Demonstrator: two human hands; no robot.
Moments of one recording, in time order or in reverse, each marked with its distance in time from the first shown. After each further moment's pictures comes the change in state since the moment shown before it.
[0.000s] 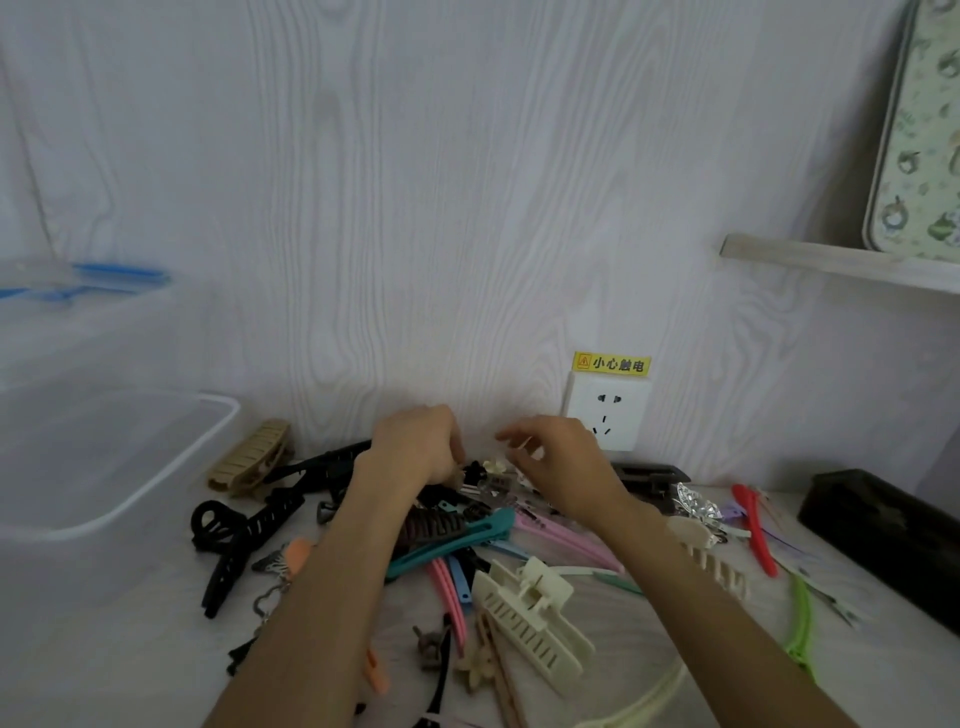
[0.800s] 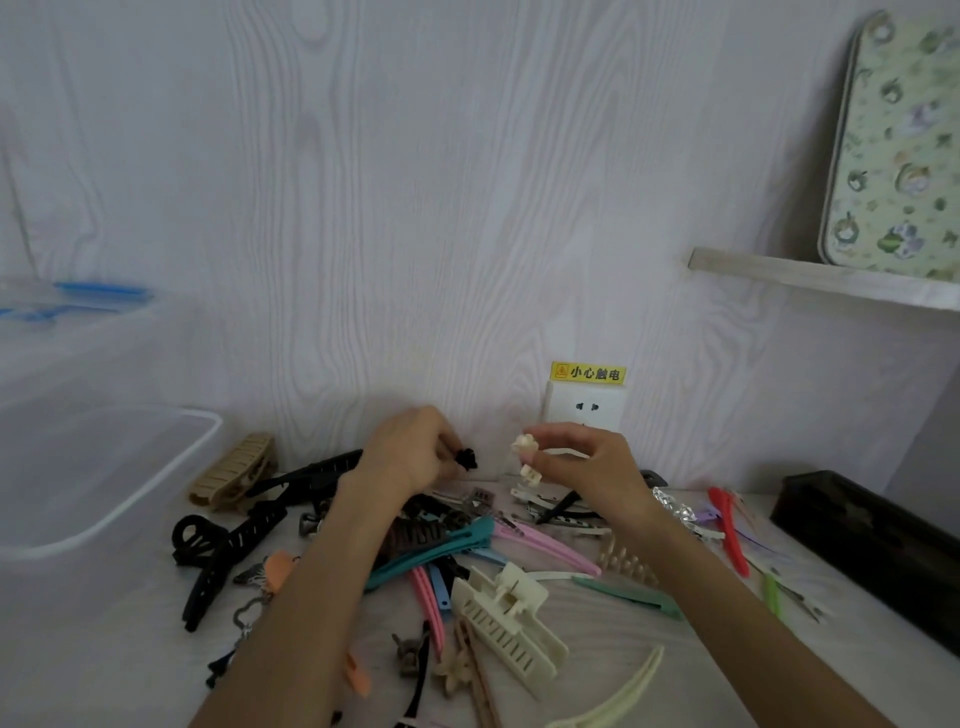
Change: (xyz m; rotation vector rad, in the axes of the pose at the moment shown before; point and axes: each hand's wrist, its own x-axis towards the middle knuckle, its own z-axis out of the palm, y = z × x) left_hand 0.002 0.002 0.006 -0.199 0.148 0.093; right_hand -0.030 0.010 -0.035 0.834 0.106 0.338
